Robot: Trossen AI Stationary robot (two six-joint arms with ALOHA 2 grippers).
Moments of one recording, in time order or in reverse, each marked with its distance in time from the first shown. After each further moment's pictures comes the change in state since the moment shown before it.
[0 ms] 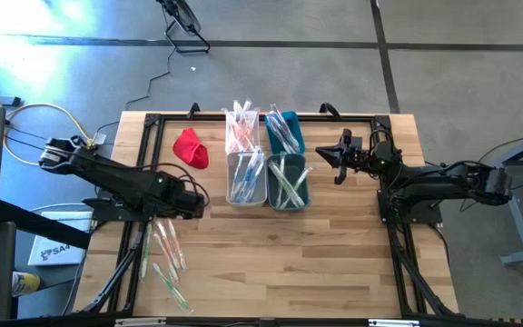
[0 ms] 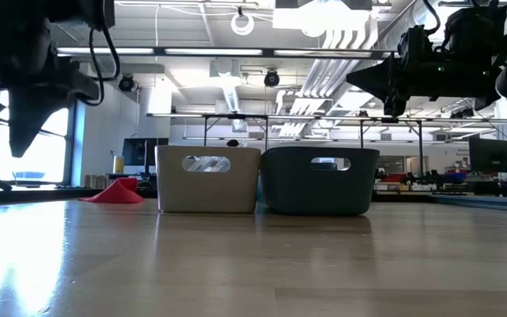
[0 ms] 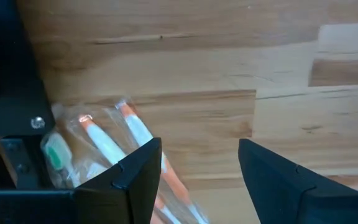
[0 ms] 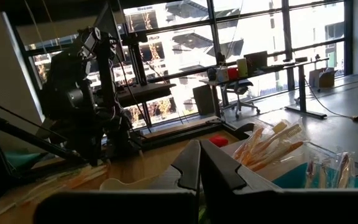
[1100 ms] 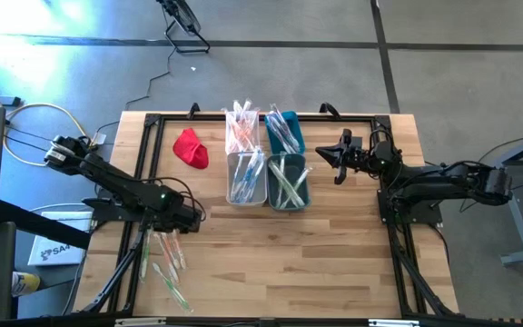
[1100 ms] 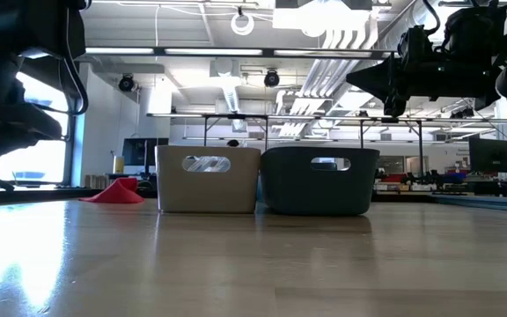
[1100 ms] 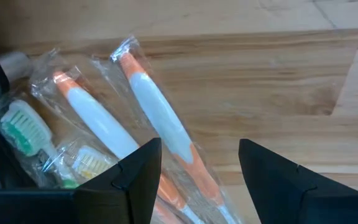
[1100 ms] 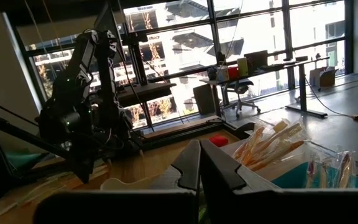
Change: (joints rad) left arm -0.126 0.062 -0.183 0.250 0.158 -0.133; right arm 0.000 0.000 0.000 -0.002 -0.001 0.004
